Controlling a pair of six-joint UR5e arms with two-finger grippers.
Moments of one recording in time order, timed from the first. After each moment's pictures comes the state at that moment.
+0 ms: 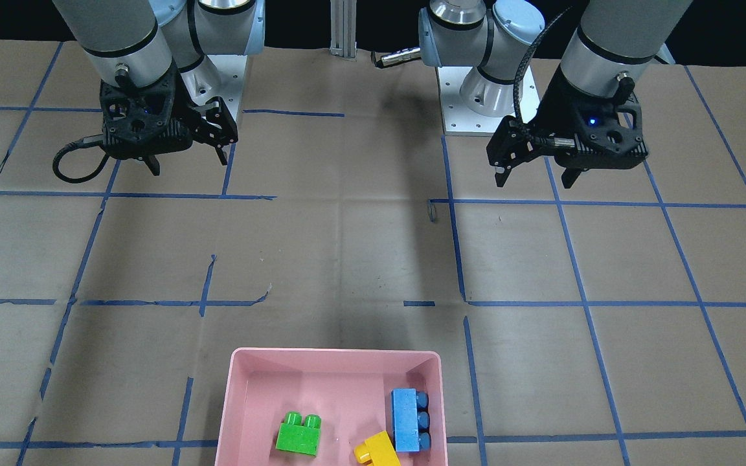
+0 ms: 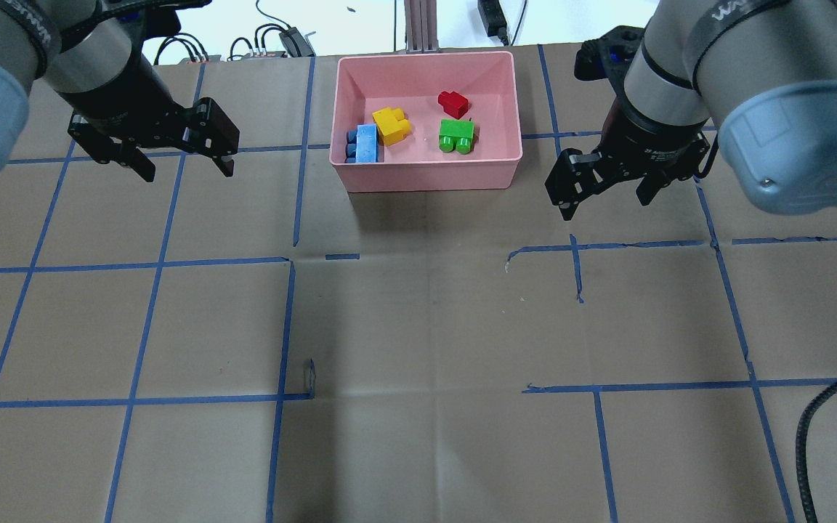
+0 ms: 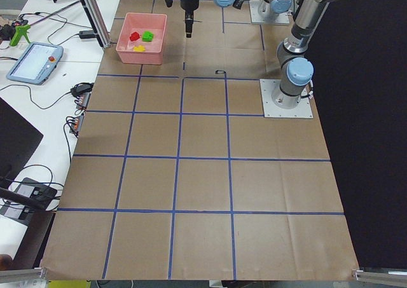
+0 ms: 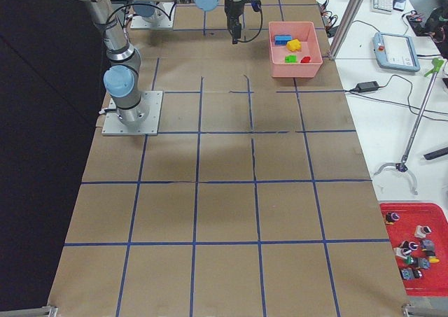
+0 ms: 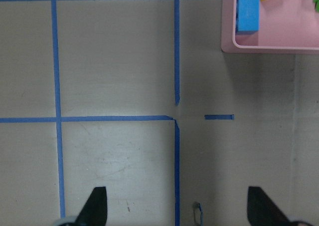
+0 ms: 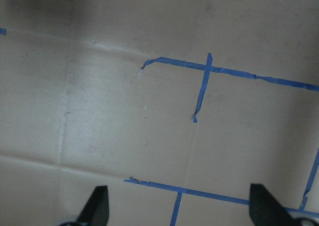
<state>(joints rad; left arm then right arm) -1.54 -1.57 -1.59 -1.51 1.55 0.03 1.62 -1.61 1.69 -1.65 -1.53 -0.13</state>
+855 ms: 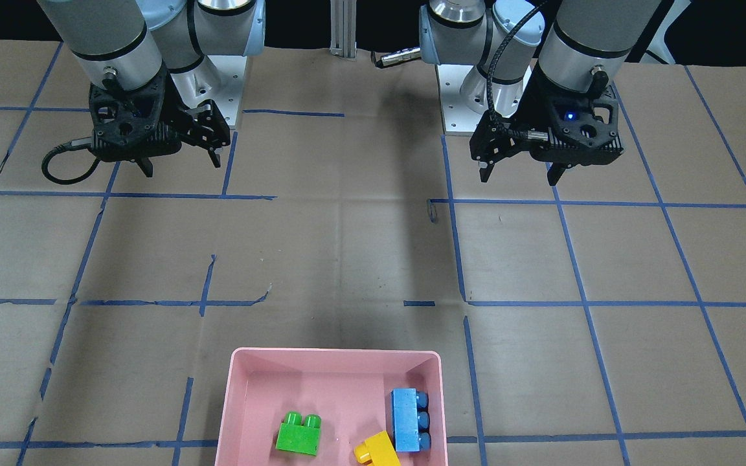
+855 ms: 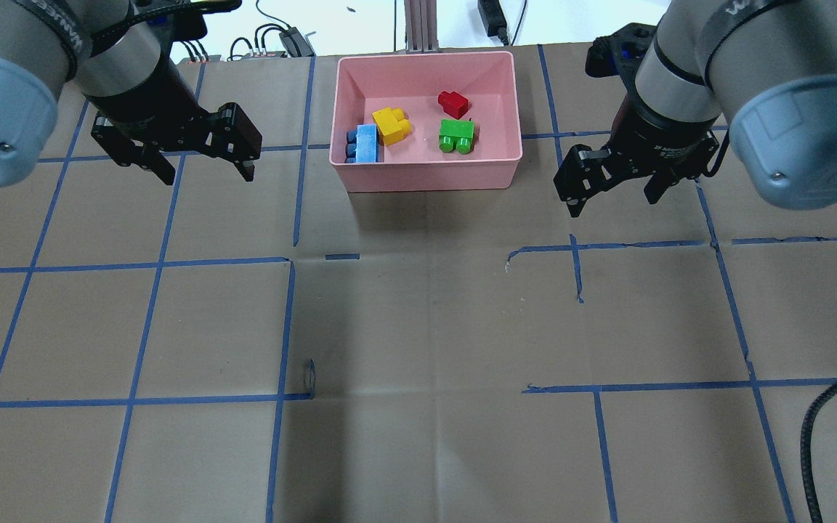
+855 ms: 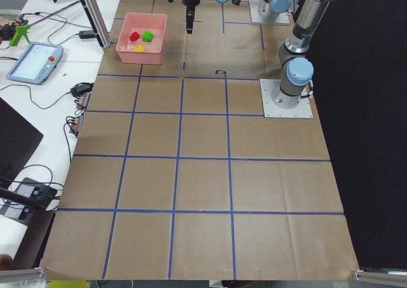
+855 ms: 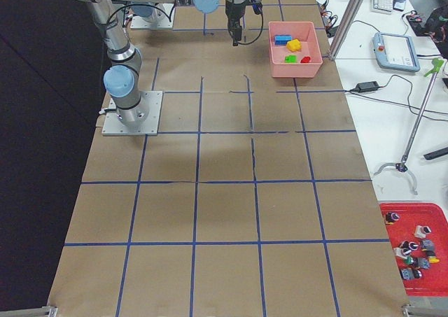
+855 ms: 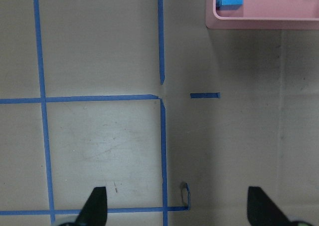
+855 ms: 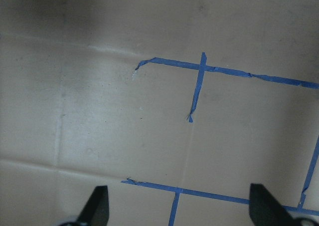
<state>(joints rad) -1.57 -1.57 -1.58 -1.51 1.56 0.05 1.61 -1.61 1.69 -1.65 -1.52 -0.13</state>
